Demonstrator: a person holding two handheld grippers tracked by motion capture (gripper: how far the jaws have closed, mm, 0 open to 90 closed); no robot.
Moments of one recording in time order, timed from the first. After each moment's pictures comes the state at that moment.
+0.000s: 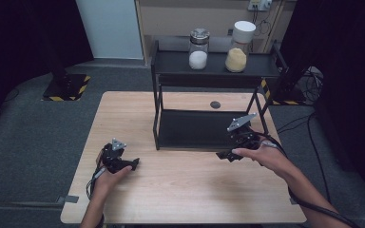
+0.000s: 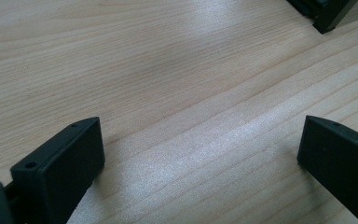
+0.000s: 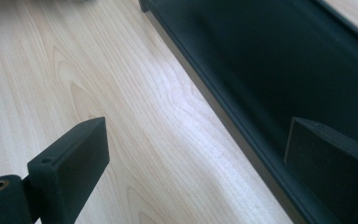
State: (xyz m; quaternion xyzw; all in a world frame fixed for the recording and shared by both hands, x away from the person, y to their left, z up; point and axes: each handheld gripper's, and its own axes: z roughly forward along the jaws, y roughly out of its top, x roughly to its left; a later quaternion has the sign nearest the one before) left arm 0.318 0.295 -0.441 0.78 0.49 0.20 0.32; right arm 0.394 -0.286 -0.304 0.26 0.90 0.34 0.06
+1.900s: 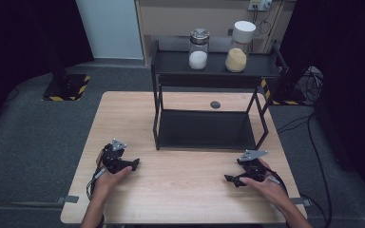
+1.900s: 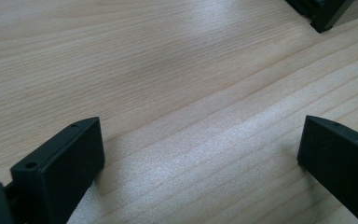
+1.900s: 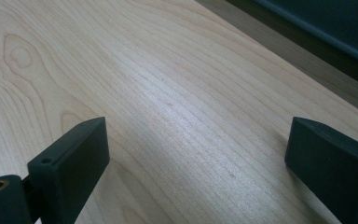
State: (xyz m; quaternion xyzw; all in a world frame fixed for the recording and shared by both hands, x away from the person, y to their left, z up) left arm 0.316 0.294 -0.441 0.78 0.49 0.20 0.32; right arm 0.331 -0.338 -0.439 0.33 0.86 0.38 0.09
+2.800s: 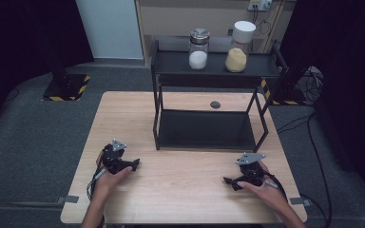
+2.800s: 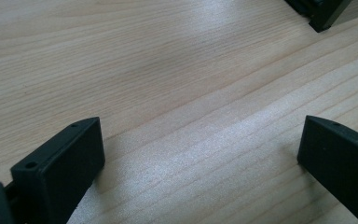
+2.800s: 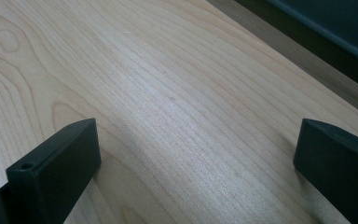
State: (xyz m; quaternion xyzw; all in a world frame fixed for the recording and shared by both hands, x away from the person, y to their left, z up) left arm 0.315 0.293 -0.441 0.78 0.49 0.20 0.32; right arm 0.319 -0.327 -0.443 0.32 0.87 0.37 0.13
